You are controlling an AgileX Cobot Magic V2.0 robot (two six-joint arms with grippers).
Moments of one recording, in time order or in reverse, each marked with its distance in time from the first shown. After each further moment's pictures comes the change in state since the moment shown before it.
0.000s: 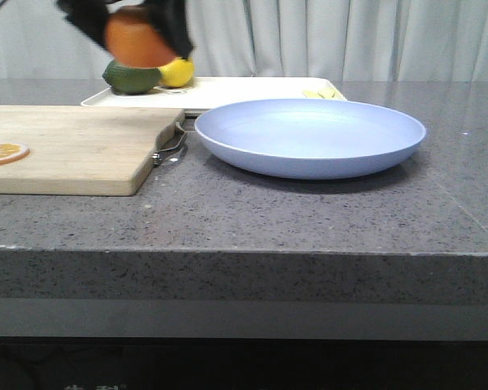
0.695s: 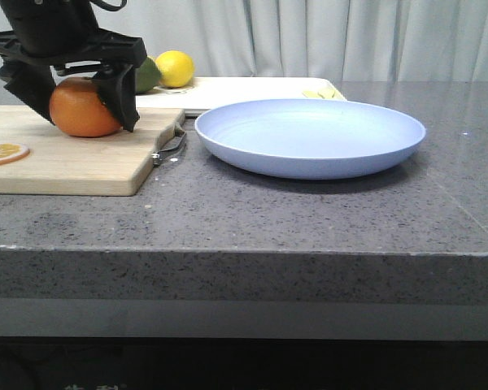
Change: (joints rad) left arm 0.154 -0.013 0.222 0.010 -0.022 -0.010; right arm 0.000 0.000 0.000 0.000 0.000 0.000
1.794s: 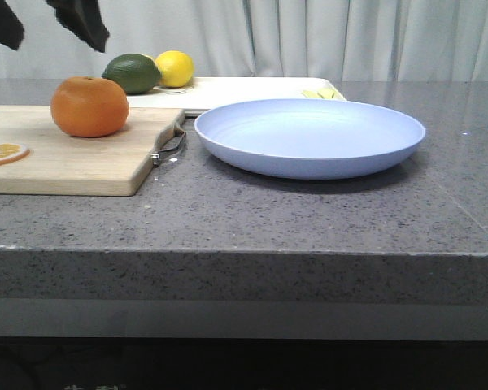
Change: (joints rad) left arm 0.023 -0.228 0.134 0.039 -0.170 -0.019; right arm 0.000 0.000 0.000 0.000 0.002 0.000
